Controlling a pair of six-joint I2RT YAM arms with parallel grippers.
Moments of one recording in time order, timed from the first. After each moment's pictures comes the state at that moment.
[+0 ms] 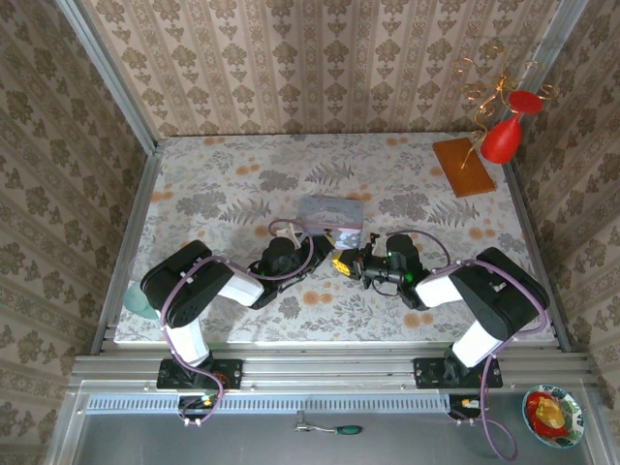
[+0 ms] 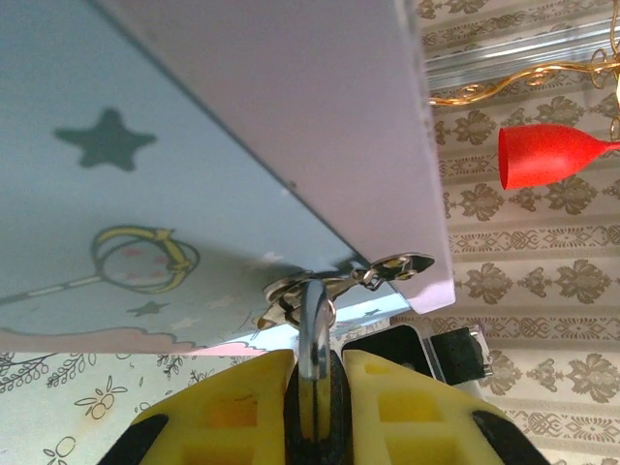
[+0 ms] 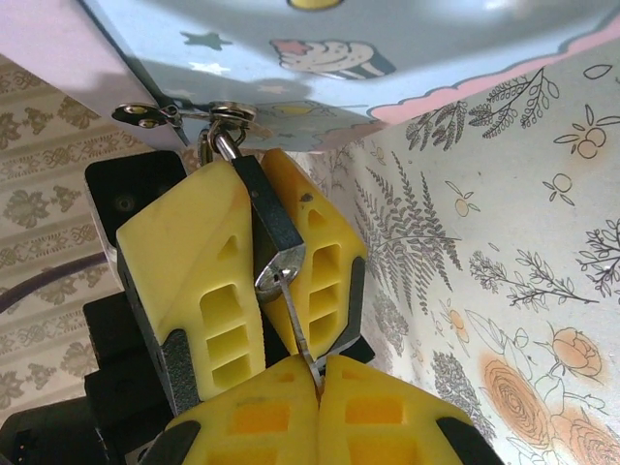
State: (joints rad) left arm -0.84 1.77 0.53 1.00 0.13 -1.33; right arm 0.50 1.62 0.38 0.91 -0.56 1.55
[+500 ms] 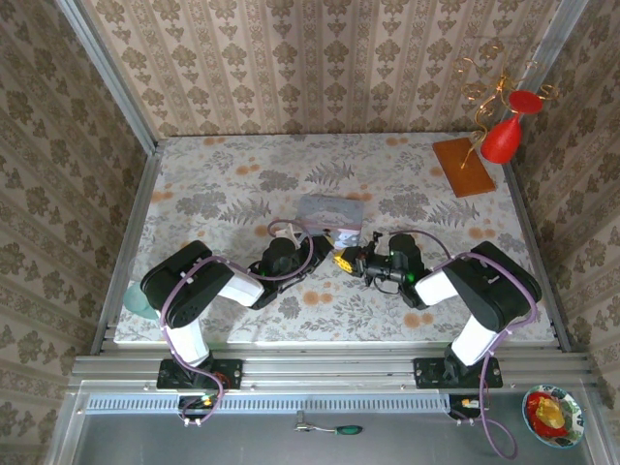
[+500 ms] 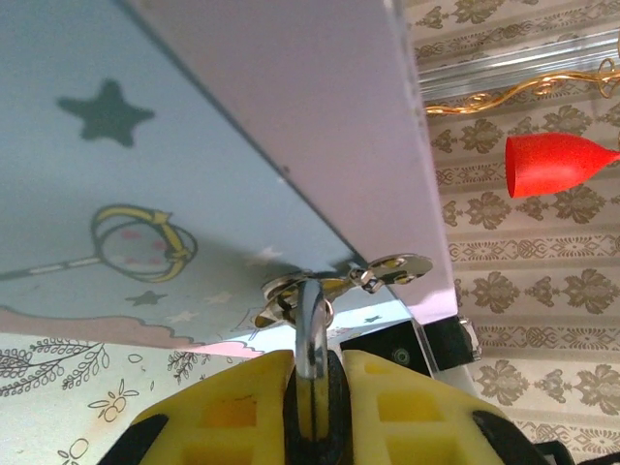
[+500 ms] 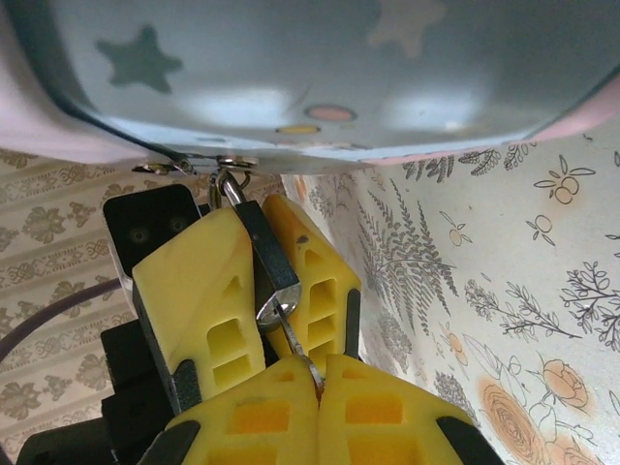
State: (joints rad) left arm -0.84 1.77 0.53 1.00 0.11 -1.33; right arm 0.49 1.67 0.38 1.00 -0.55 1.58
